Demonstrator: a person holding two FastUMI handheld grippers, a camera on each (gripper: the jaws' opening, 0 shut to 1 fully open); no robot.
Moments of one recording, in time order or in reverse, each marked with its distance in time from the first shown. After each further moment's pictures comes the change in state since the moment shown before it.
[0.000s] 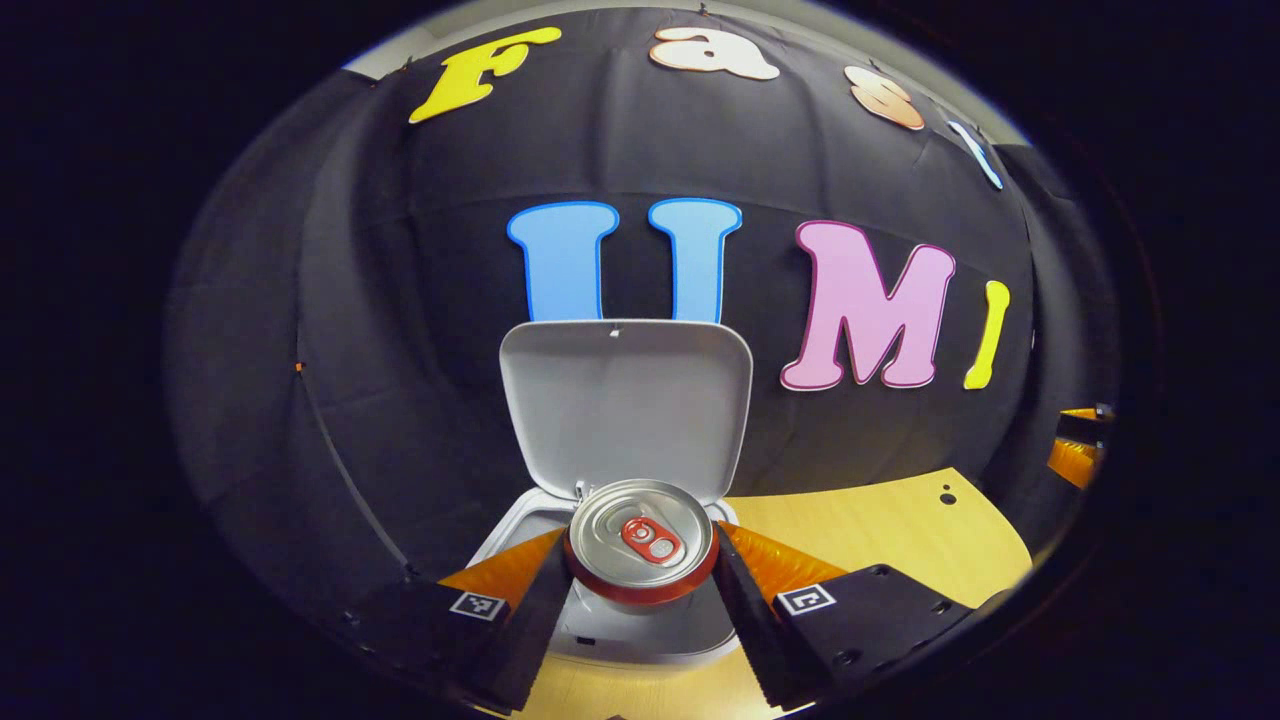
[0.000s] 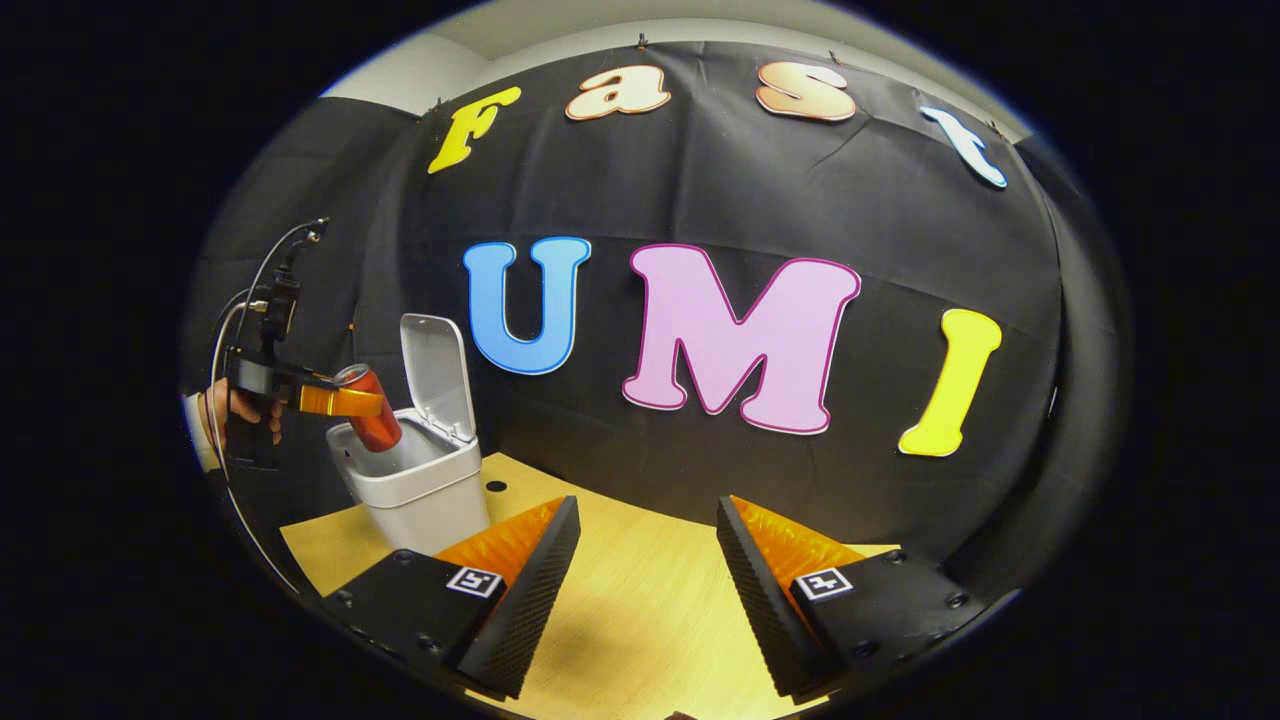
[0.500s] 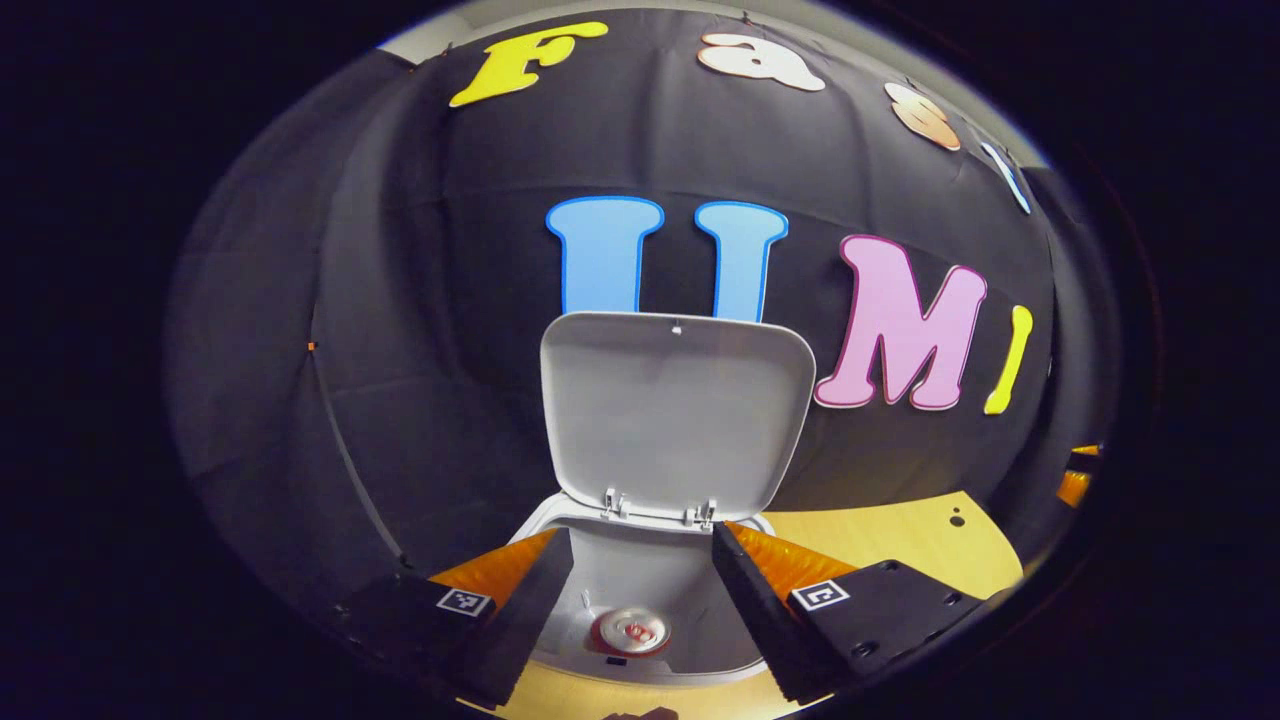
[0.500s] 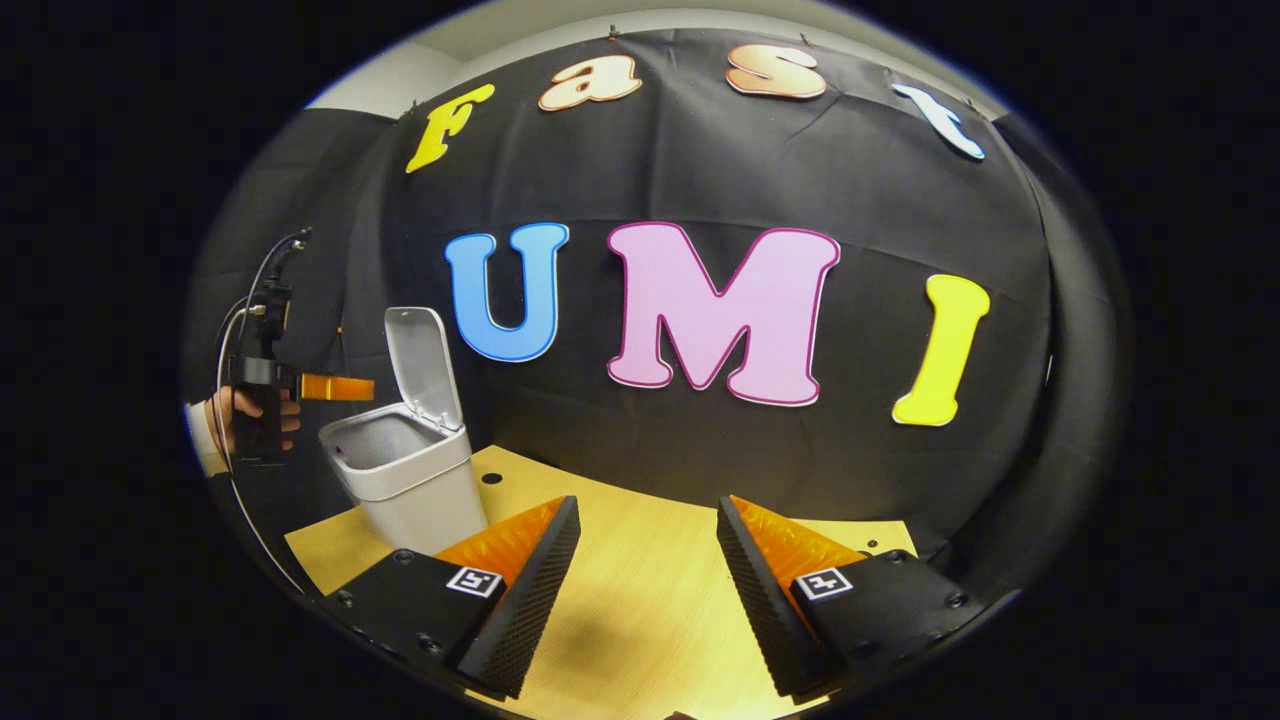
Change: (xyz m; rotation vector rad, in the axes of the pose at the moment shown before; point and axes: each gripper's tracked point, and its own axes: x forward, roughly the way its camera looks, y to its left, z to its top) left arm 0.014 0.027 0.013 -0.086 -0.073 0.028; right arm -0.002 -0.019 -0.023 0.066 0.041 -0.030
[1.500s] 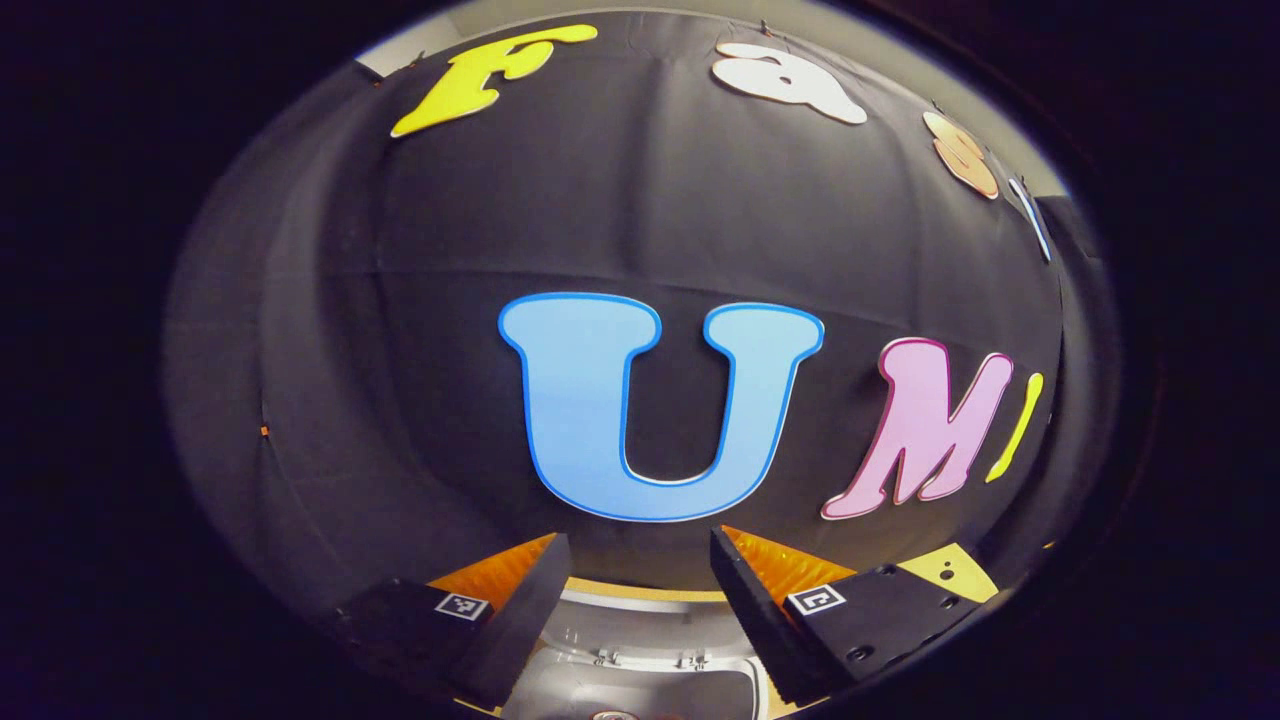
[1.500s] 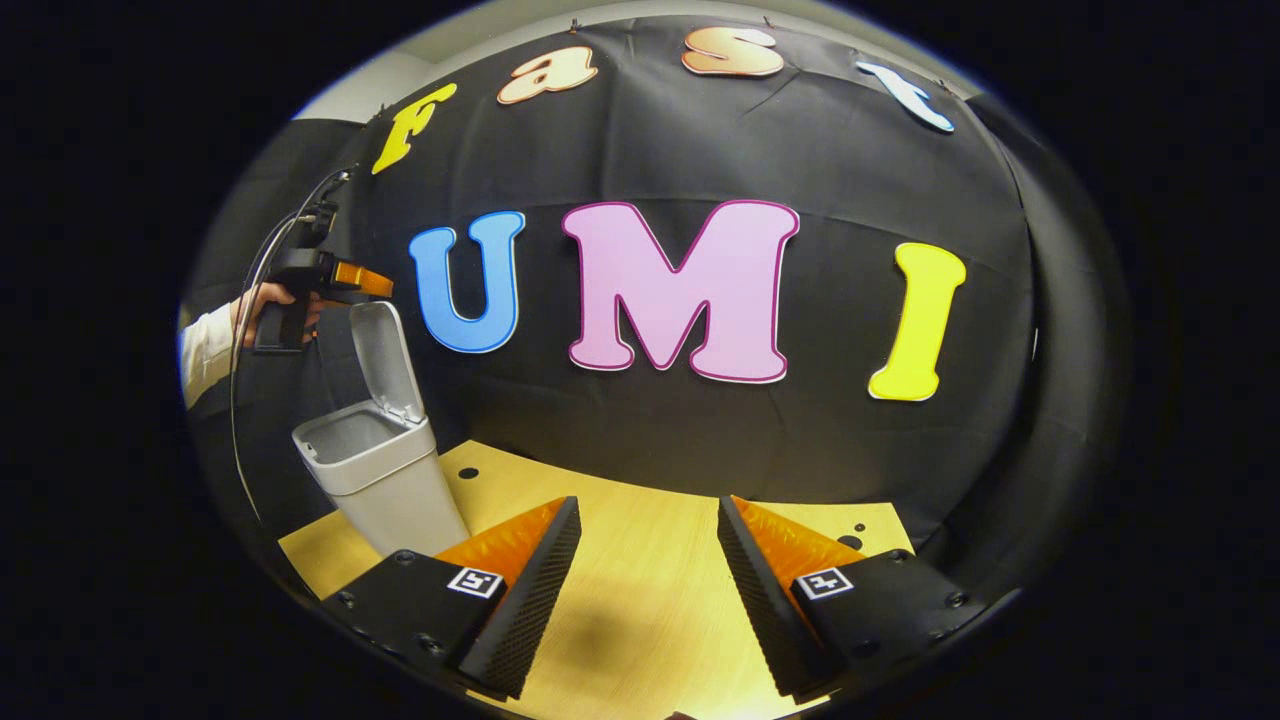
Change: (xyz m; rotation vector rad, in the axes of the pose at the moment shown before) left arm 0.102 -0.005 0.133 0.060 -0.031 -0.060; right arm 0.009 -0.041 -0.016 0.031 0.031 -0.053
